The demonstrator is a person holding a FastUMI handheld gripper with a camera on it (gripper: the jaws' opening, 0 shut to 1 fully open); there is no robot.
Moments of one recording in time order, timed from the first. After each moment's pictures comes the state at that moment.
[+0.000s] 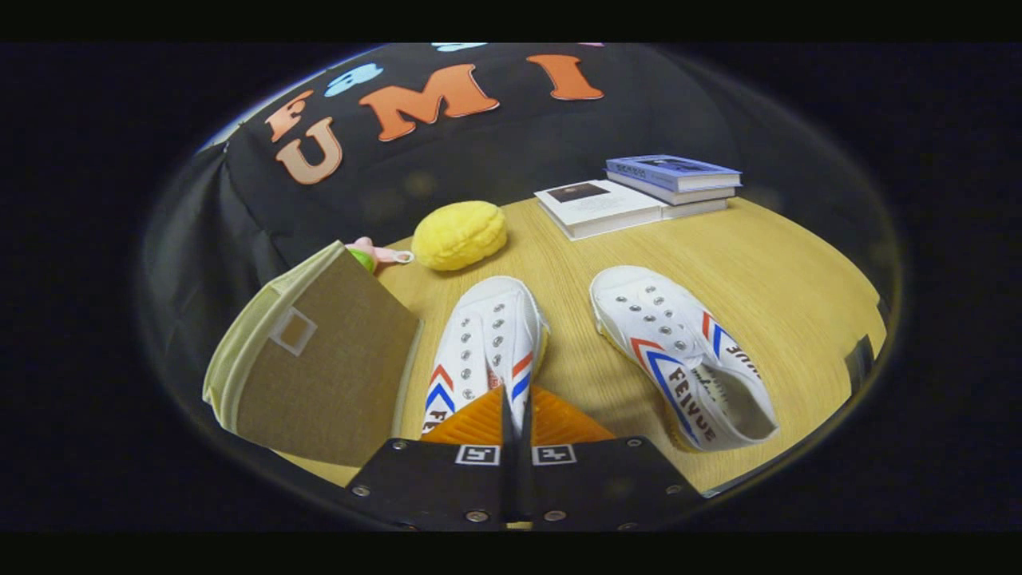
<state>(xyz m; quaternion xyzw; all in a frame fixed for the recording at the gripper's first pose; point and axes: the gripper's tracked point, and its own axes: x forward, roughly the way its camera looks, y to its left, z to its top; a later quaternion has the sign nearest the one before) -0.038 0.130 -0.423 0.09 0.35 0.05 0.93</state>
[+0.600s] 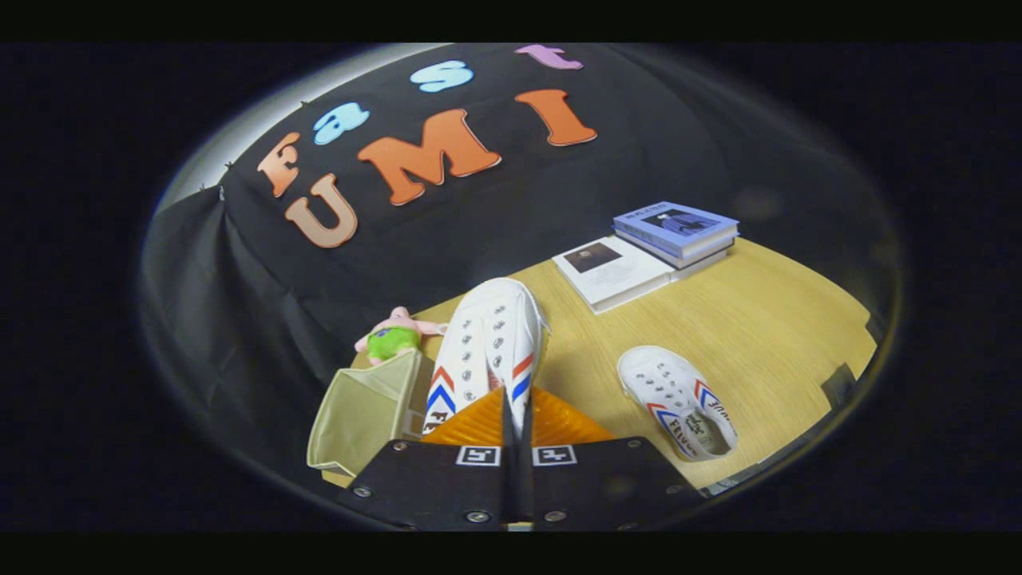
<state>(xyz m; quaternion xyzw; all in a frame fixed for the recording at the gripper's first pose) -0.010 0.157 -0.286 0.15 0.27 0.06 0.95</state>
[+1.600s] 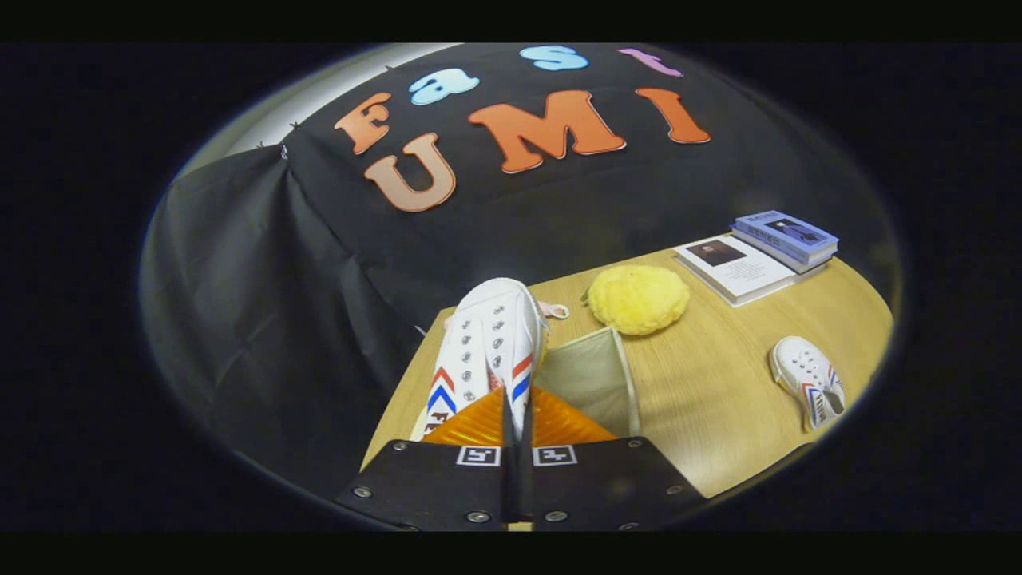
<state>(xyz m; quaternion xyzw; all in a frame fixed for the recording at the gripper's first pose) -0.018 0.366 -0.306 0.10 0.29 0.15 0.94</state>
